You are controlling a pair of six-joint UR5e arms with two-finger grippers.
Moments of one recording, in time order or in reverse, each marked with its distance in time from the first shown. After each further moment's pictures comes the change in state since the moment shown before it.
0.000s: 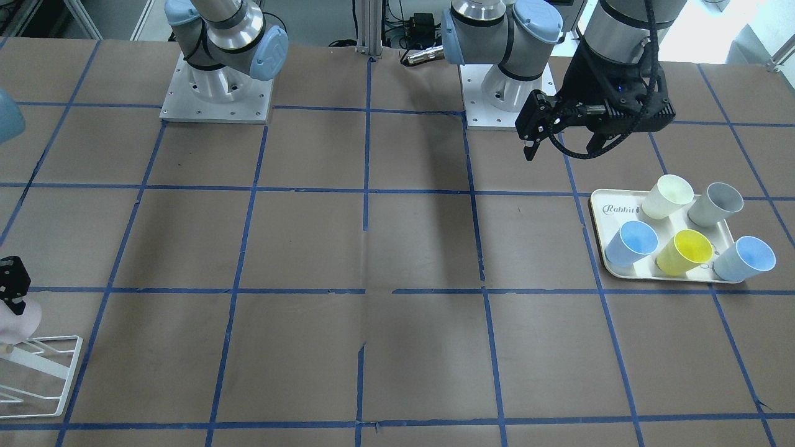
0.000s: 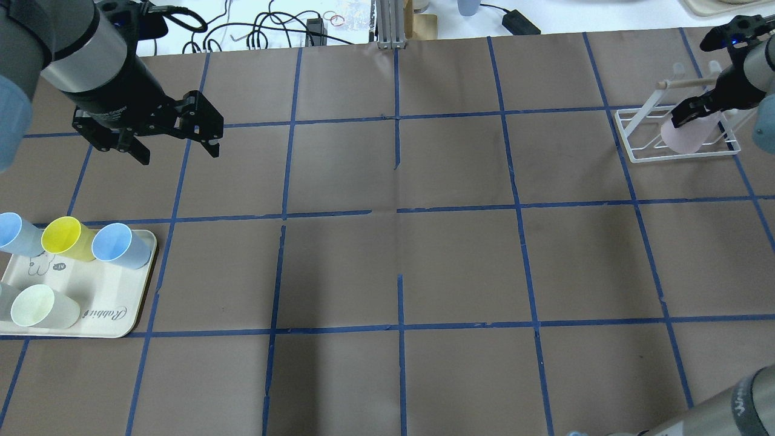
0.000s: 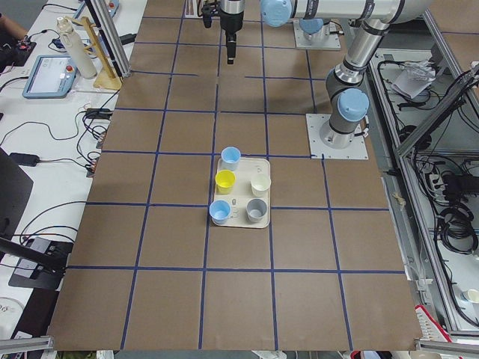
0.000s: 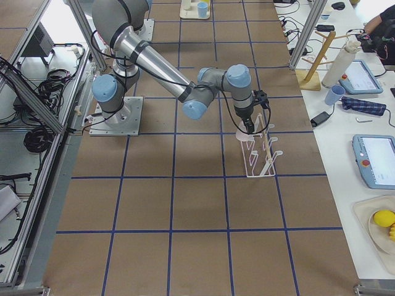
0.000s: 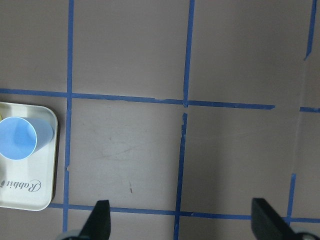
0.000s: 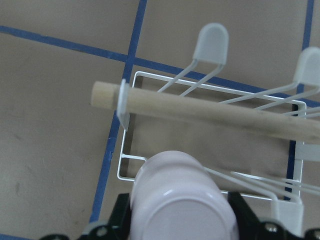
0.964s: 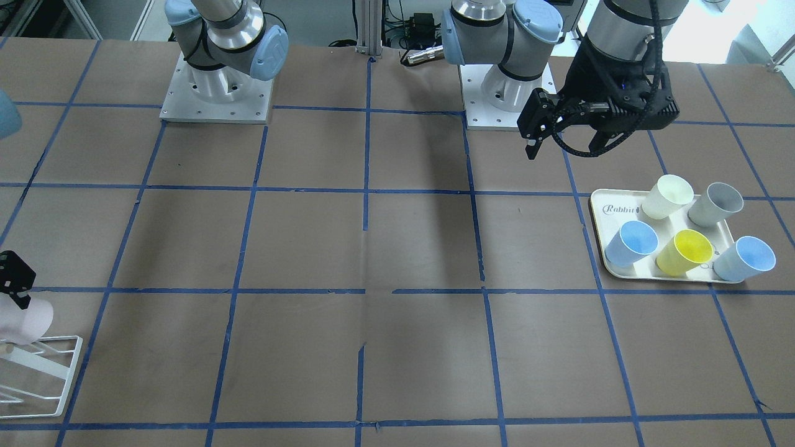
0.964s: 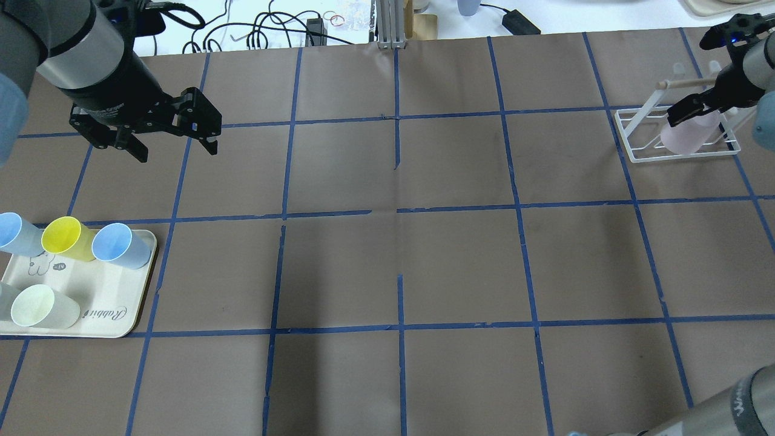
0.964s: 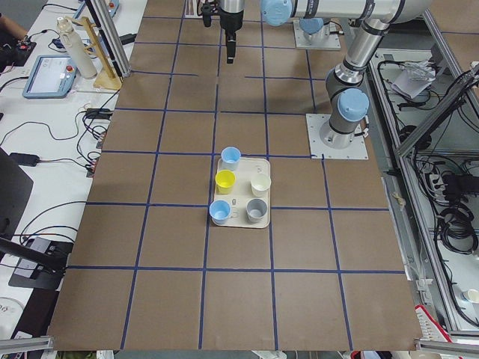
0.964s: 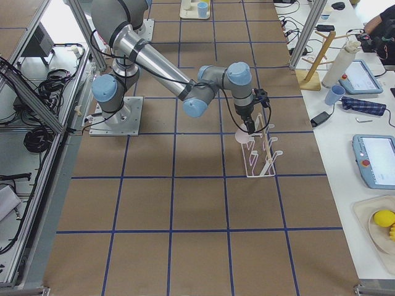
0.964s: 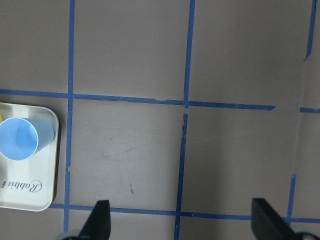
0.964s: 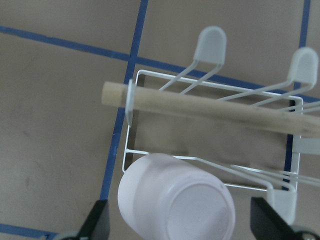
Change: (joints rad) left arm 0.001 0.000 0.009 -0.008 0.001 0.000; right arm 0.005 -0.043 -0.006 0.066 -0.011 0.025
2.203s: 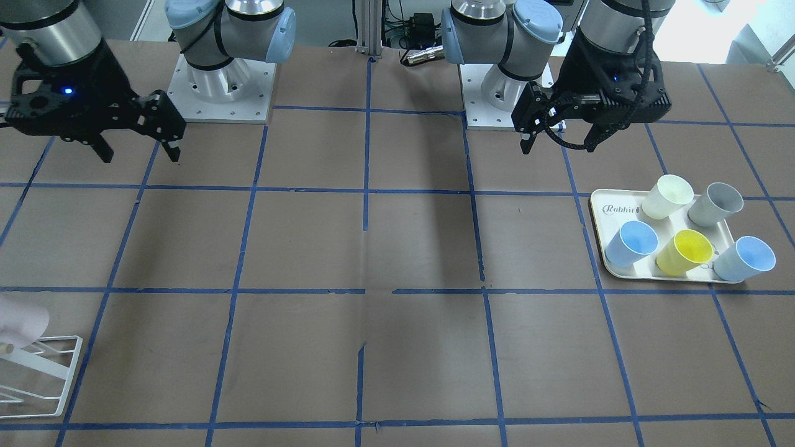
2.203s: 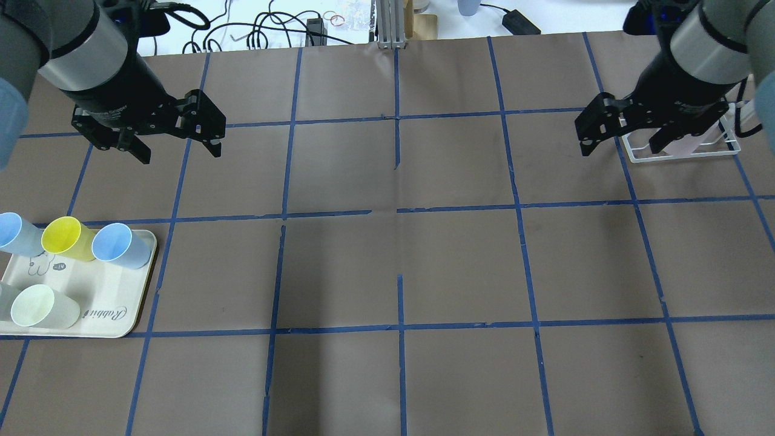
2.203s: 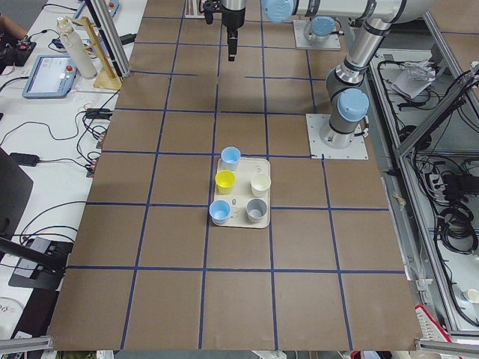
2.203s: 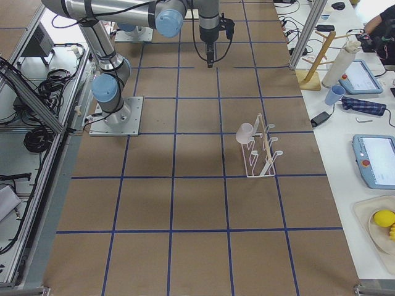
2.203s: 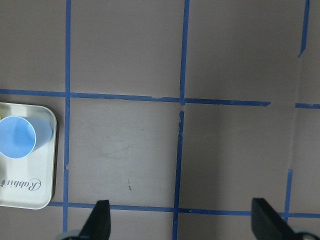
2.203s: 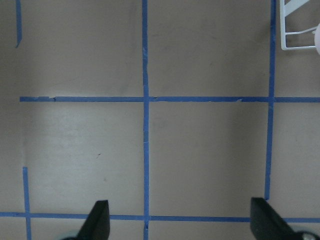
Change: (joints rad) left arm -0.015 0.010 -0.001 -0.006 0.002 -0.002; right arm 0.395 -0.416 0.003 0.615 -0.041 0.580
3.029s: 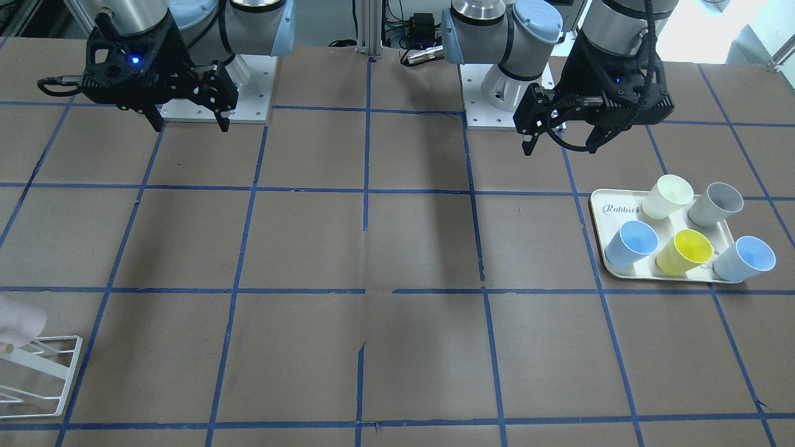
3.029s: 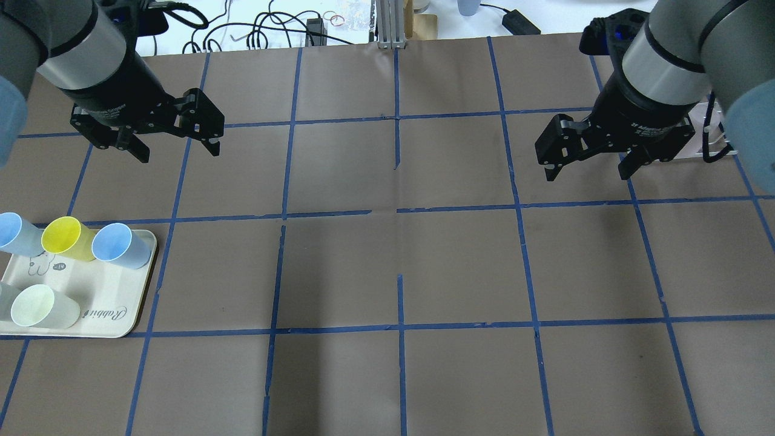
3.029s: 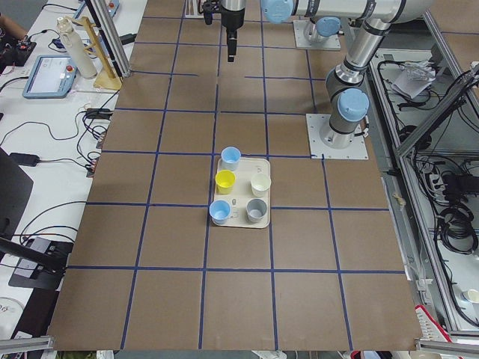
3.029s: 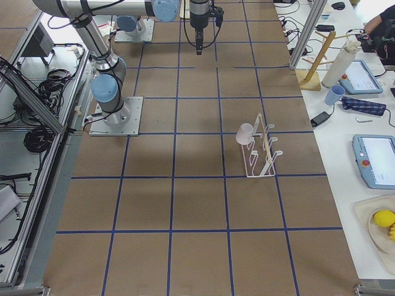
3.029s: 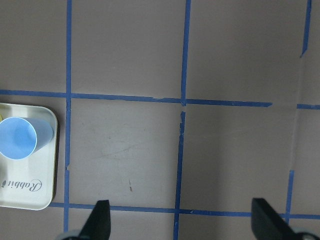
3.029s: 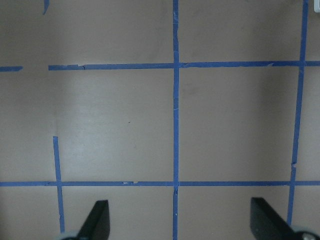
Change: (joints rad) left arm 0.004 -0.004 0.002 0.001 0.000 0.002; right arm 0.061 -0.038 -0.019 0.113 -0.008 0.096
